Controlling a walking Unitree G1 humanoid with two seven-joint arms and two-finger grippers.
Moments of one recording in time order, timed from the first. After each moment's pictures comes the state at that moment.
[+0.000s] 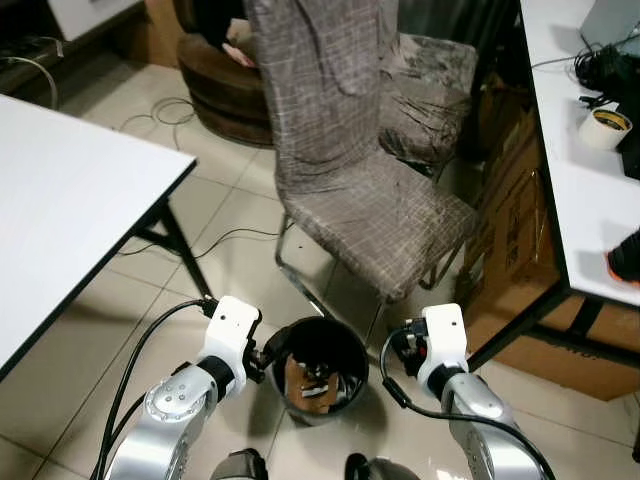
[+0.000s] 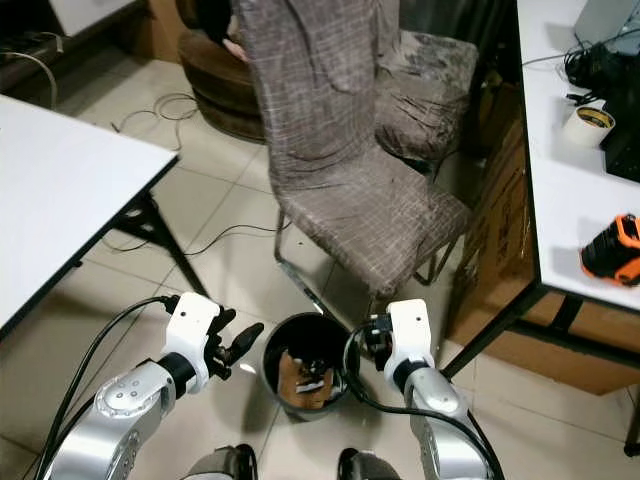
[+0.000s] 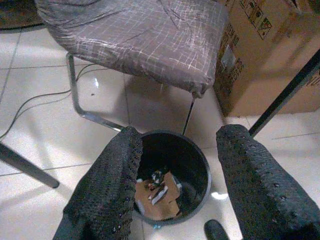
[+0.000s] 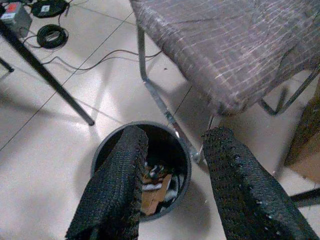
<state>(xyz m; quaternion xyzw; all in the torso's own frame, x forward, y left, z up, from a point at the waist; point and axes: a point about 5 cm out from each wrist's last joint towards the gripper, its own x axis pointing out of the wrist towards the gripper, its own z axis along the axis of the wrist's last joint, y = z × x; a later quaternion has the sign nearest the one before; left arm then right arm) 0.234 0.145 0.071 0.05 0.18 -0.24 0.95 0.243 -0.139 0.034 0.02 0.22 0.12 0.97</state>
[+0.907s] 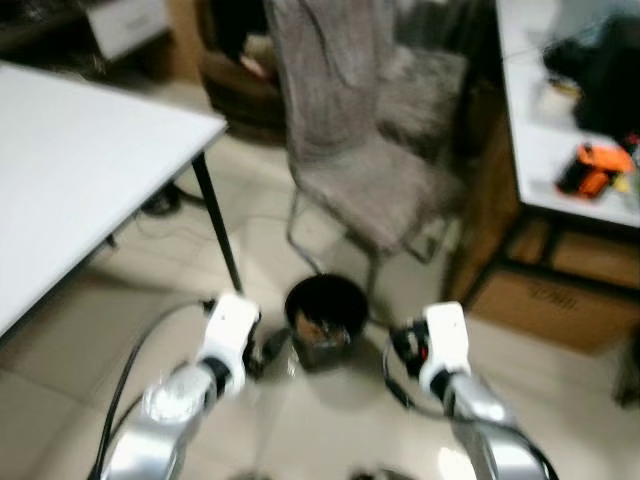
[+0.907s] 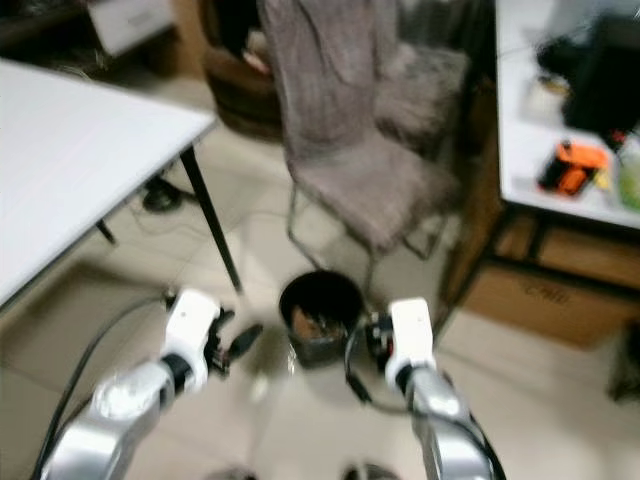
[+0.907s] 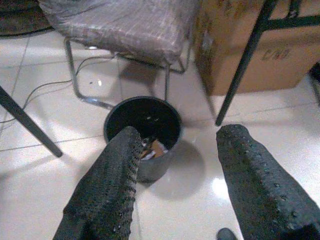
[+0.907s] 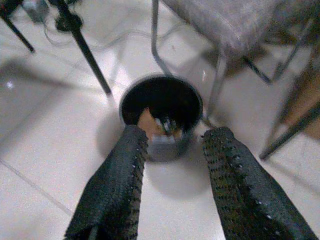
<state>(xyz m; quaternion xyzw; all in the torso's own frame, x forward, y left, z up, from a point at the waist) 0.237 0.147 0.073 0.07 0.18 -0.25 0.95 0.239 -0.135 0.035 0.02 0.24 0.12 0.96</state>
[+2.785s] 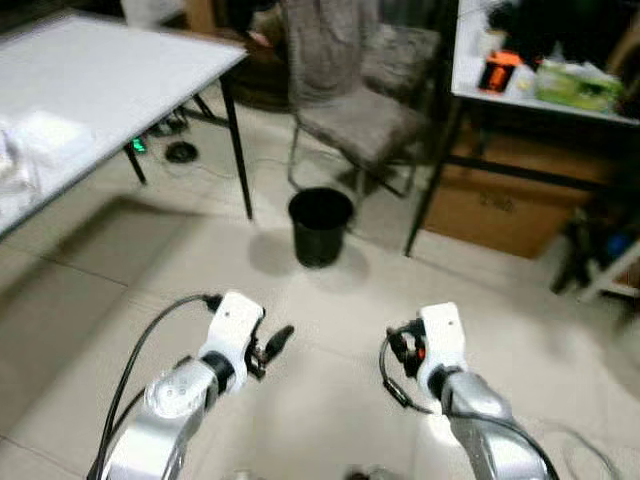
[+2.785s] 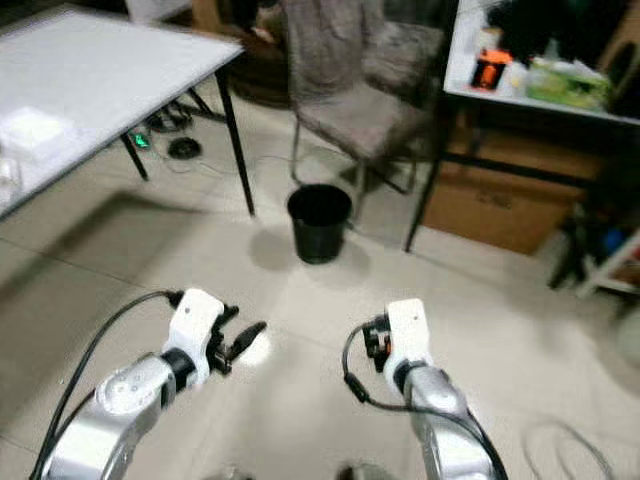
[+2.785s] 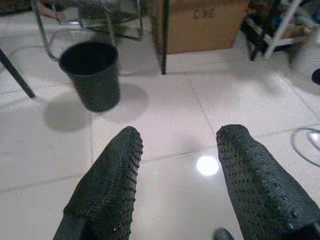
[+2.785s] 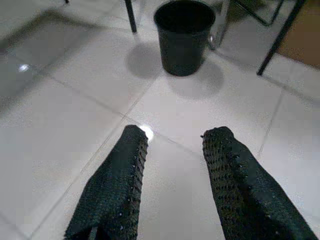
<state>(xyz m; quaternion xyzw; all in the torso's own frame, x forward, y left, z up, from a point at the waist) 0.236 0.145 0.073 0.07 0.18 -0.26 0.95 0.243 -0.132 0.034 0.02 0.24 0.13 0.96</state>
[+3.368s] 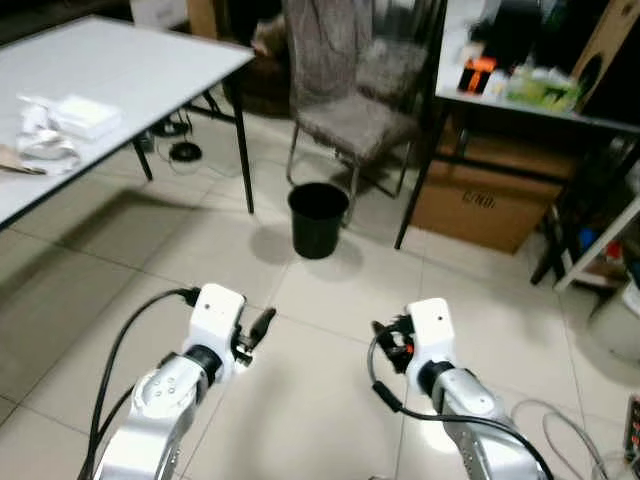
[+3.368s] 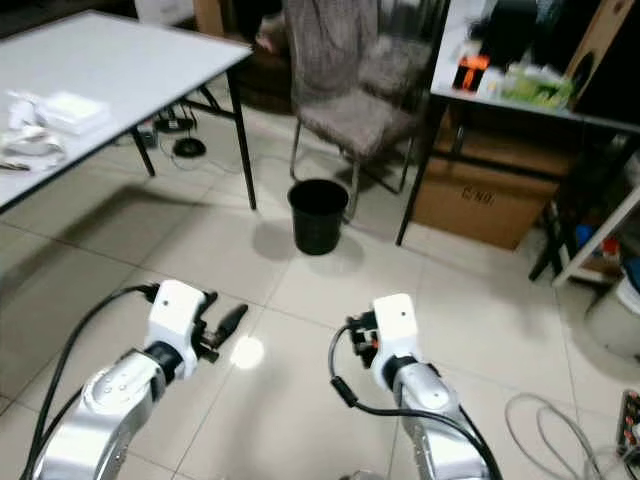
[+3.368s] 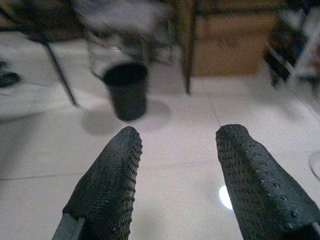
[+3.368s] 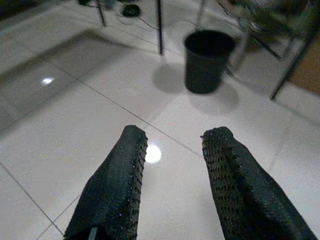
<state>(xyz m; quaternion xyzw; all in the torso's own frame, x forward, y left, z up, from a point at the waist) 0.246 0.152 0.093 0.07 0.12 -0.20 0.97 0.244 -0.125 0.051 0.01 0.20 0.16 0.97</state>
